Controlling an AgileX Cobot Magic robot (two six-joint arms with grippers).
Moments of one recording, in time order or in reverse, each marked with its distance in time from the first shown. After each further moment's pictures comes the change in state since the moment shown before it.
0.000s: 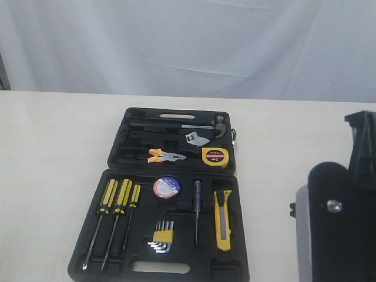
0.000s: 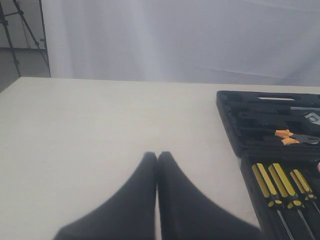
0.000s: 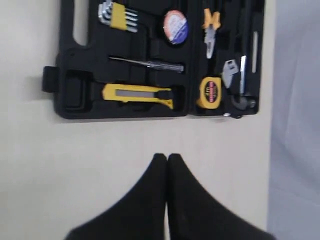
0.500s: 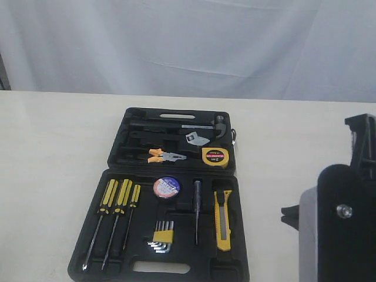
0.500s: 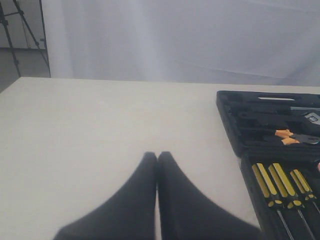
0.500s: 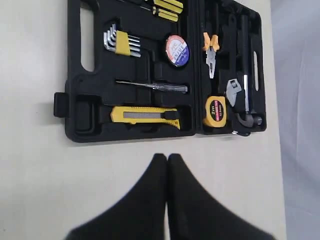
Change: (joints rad) left arm 0.000 0.000 0.000 0.000 0.000 0.000; right arm 0.000 -0.022 0.031 0.034 -0.075 0.028
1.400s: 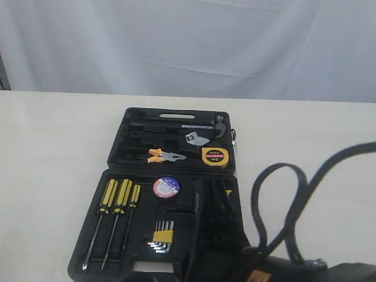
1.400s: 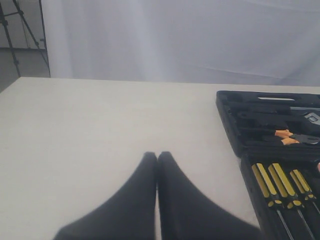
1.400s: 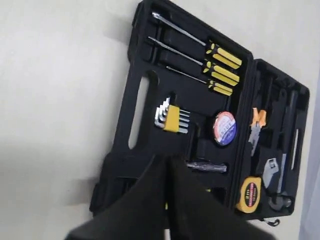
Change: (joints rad) left arm 0.000 0.000 0.000 0.000 0.000 0.000; right arm 0.243 0.413 -0.072 -0.192 -0.152 0.252
